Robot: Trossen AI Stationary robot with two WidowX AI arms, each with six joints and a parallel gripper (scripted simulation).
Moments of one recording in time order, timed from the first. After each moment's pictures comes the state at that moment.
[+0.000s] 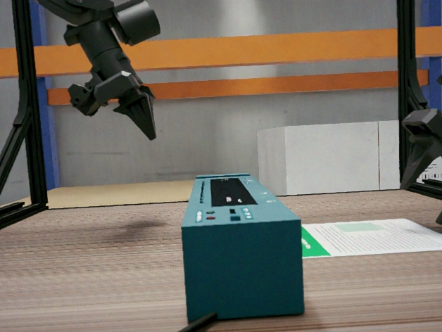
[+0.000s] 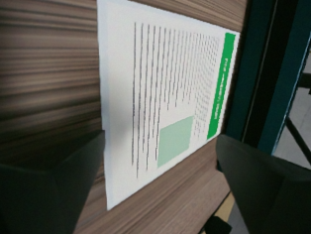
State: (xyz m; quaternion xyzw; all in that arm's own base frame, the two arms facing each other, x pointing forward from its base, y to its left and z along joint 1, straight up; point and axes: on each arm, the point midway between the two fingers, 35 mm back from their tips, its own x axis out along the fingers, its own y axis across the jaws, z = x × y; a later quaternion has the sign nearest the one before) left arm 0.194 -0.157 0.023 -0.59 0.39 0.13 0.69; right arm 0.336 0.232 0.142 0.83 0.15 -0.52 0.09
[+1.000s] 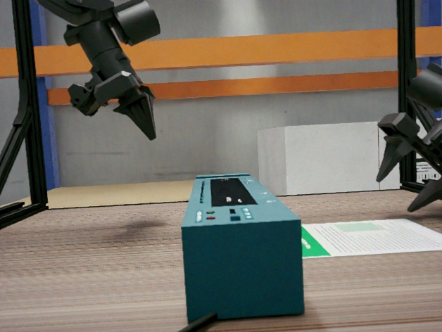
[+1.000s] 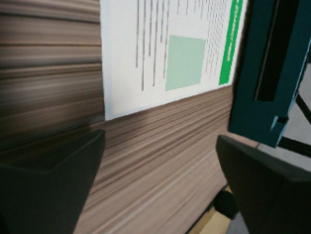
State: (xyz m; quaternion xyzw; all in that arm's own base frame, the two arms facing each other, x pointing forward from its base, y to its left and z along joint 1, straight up) left arm 0.161 -0.230 0.023 -0.58 0.40 0.13 0.70; right arm 0.336 0.232 0.142 0.83 0.15 -0.52 0.09
